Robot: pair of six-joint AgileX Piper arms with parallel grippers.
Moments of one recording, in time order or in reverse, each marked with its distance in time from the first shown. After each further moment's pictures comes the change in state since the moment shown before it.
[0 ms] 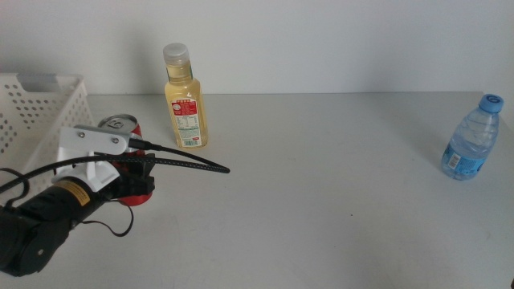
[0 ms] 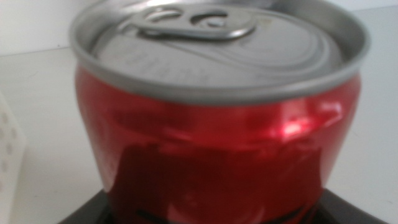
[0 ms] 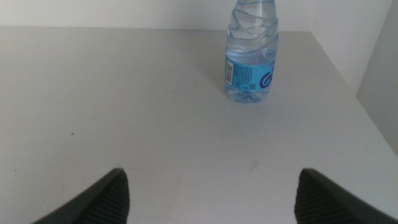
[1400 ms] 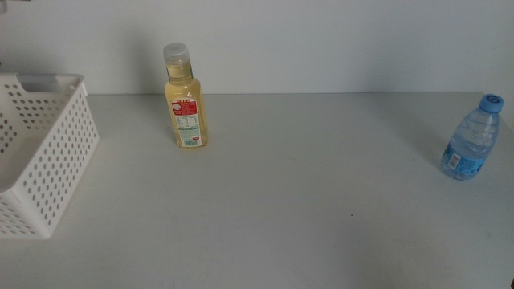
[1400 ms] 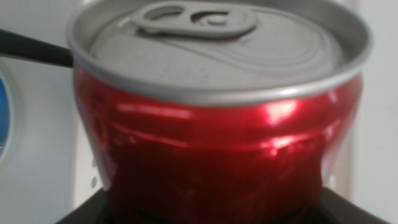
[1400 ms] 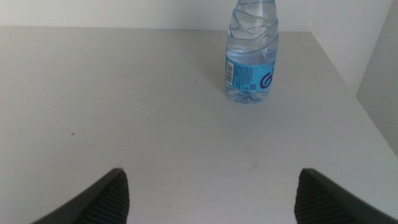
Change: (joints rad) left arm 0.375 0.043 -1.268 -0.222 2.072 0.445; right arm 0.000 0.000 0.000 0.000 0.000 0.000
